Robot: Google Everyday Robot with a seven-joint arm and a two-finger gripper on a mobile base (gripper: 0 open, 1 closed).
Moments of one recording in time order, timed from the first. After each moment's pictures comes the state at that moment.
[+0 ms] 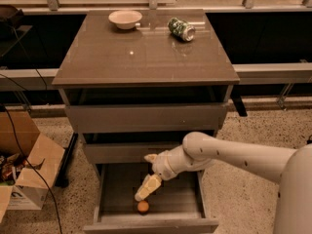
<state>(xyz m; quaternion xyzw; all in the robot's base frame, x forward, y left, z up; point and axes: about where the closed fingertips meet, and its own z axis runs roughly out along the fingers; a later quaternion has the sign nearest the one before) 0.514 0.043 0.494 -0.54 0.72 0.36 0.25</state>
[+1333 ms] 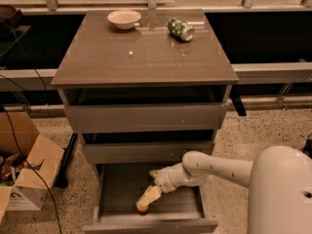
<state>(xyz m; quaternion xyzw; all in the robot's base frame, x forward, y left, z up) 0.518 0.039 0.371 -0.46 0.76 0.40 0.22</state>
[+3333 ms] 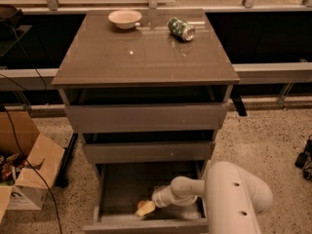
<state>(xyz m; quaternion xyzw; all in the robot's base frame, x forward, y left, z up) 0.555 0.033 0.135 -0.40 0.84 0.31 0.22</state>
